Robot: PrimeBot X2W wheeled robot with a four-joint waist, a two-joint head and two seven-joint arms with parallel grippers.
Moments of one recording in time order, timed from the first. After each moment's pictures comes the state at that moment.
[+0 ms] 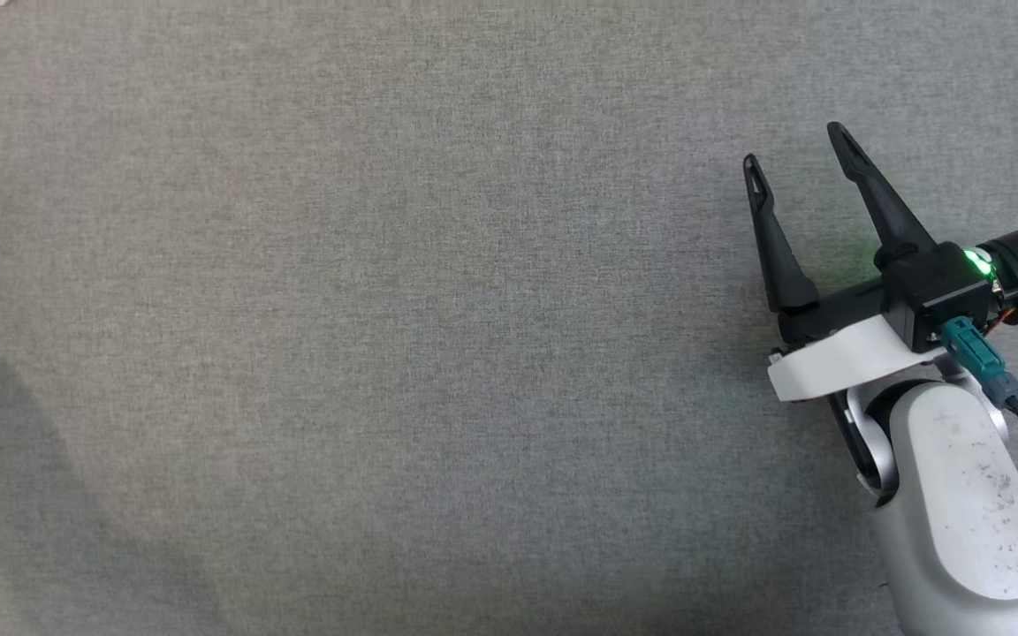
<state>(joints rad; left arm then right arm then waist) -1.01 0.55 -0.20 1.07 -0.66 -0.13 -0.06 -0.40 -0.05 0.06 0.01 -0.08 0.13 -0.16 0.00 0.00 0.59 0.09</state>
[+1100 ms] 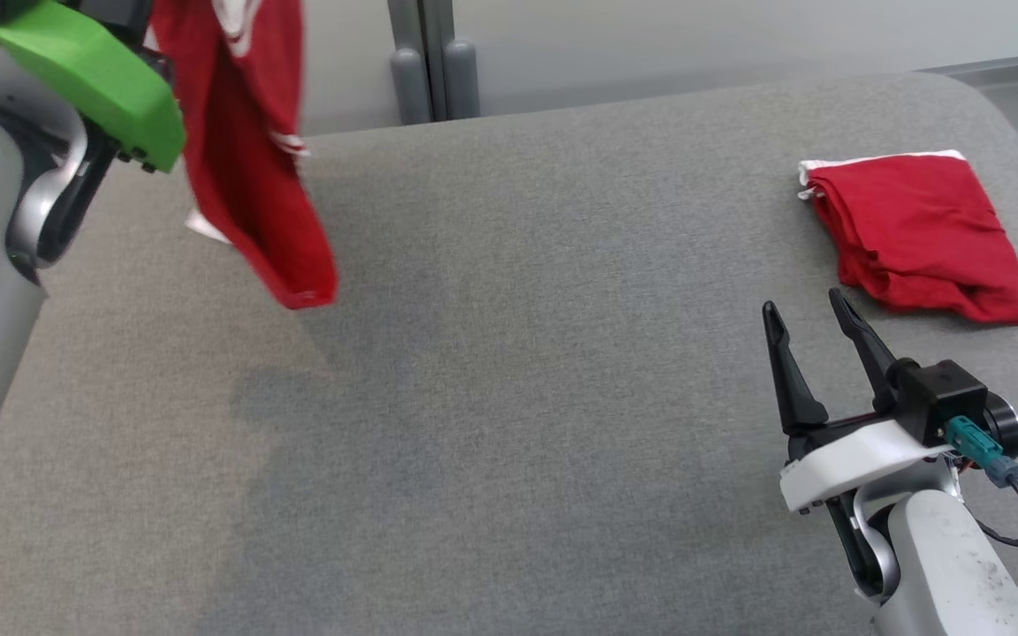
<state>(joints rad) -1.08 0.55 -0.67 0.38 -0.62 -0.13 -0.01 -0.25 -0.05 0.02 0.26 0.12 0.13 -0.26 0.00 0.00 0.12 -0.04</state>
